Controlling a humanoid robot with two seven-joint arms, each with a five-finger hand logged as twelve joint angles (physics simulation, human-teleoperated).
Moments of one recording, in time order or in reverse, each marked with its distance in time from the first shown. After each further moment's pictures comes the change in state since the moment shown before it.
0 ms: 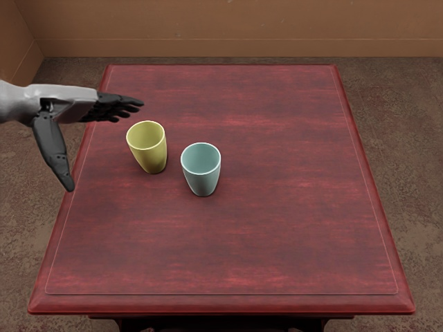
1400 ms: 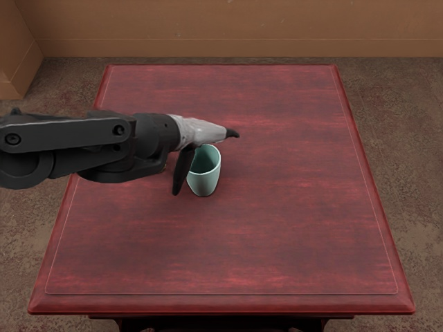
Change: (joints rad) left arm -0.005 -0.747 0.040 0.033 0.537 0.370 0.545; right arm 0.023 0.000 0.000 0.000 0.000 -0.002 0.000
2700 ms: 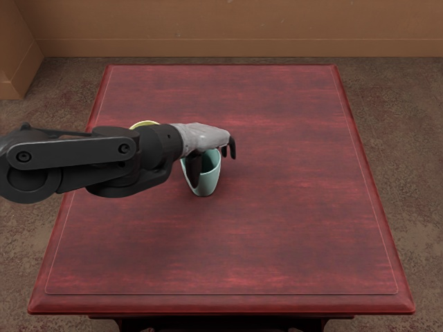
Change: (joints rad) left arm 0.064 -0.017 -0.004 -0.003 0.063 0.083 0.000; right arm 0.006 0.000 0.000 0.000 0.000 0.000 -0.001
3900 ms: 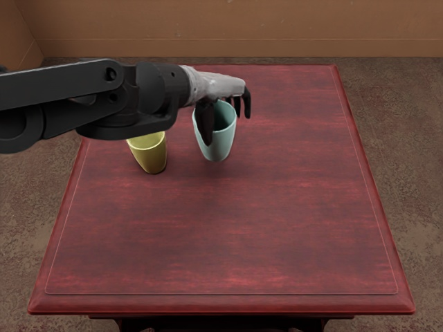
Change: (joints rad) left arm -0.150 0.014 -0.146 0.048 -0.102 -0.144 0.000; right arm -0.002 0.000 0.000 0.000 0.000 0.000 0.000
